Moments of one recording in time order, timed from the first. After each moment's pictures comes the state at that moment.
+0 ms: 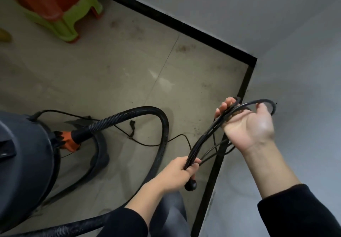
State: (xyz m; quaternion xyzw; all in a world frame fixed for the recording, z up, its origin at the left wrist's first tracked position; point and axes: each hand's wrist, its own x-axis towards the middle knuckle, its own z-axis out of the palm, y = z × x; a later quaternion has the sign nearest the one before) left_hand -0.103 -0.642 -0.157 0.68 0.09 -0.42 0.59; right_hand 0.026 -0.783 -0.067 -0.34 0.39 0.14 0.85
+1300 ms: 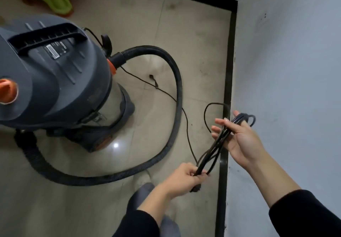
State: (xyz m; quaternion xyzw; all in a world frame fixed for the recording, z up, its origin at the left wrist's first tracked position) left_hand -0.508 -0.512 -0.177 0.56 0.06 -0.52 0.64; right_hand -0.436 -0.666 -0.097 -0.51 0.41 0.11 0.75
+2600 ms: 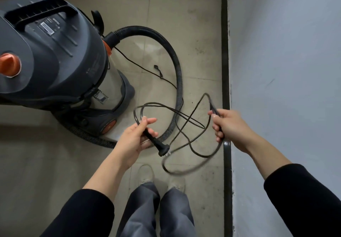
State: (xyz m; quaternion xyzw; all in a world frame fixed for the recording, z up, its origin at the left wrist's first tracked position) left_hand -0.517 -0.404 -0.148 0.52 0.28 -0.34 0.73; right_hand -0.523 -0.653 -0.109 -0.70 0.34 0.27 0.57
